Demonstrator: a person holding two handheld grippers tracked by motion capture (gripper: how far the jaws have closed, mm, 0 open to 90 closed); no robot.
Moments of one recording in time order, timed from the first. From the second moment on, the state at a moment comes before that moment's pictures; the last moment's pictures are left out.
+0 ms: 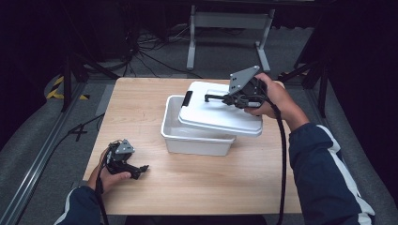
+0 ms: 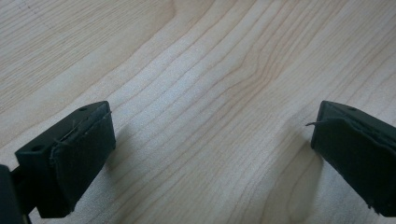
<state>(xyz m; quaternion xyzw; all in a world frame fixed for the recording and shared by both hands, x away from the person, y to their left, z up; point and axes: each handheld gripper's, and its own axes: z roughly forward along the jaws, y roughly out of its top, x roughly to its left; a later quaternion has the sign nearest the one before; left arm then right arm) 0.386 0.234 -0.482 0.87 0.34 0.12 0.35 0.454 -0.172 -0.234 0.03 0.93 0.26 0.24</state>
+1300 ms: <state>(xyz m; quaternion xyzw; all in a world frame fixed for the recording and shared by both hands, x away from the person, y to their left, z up) 0.386 0.234 -0.482 0.87 0.34 0.12 0.35 0.434 -0.289 -0.232 0.11 0.91 0.29 0.28</state>
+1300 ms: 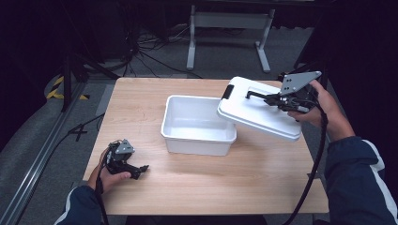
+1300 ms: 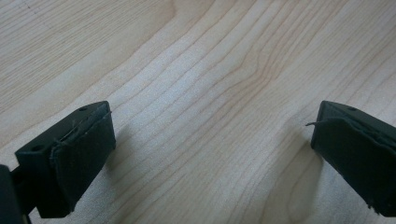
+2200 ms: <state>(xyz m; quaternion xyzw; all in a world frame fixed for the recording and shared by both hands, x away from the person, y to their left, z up) 0.386 0.234 -0.482 0.87 0.34 0.12 0.35 0.431 -0.358 -0.264 0.19 0.90 0.28 0.28</state>
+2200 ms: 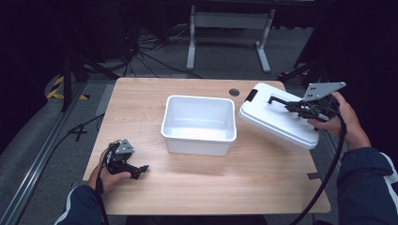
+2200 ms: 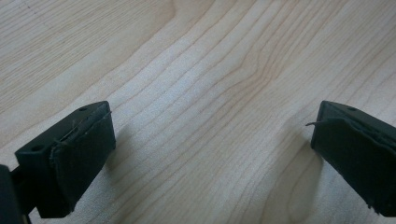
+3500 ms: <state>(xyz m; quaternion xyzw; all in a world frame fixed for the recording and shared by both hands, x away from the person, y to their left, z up) 0.386 0.234 -0.482 0.87 0.34 0.12 0.35 0.466 -0.360 -0.352 0.25 0.90 0.27 0.22</state>
